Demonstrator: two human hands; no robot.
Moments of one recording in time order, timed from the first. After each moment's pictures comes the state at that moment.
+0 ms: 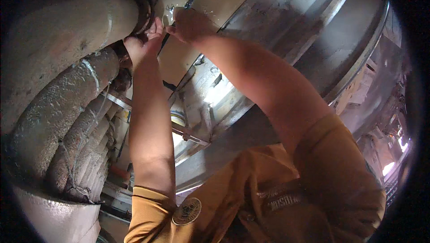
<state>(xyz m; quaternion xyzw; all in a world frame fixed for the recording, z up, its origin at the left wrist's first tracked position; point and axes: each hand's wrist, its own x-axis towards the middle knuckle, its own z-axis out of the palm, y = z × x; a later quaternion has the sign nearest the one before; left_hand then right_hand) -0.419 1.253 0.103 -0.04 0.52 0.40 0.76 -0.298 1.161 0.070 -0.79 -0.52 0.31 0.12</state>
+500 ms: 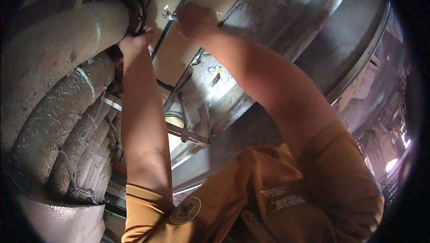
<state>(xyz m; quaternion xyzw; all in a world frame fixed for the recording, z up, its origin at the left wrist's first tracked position) -0.433 1.288 0.057 0.10 0.55 0.36 0.74 -0.278 1.157 0.081 -0.81 -0.48 0.33 0.03</state>
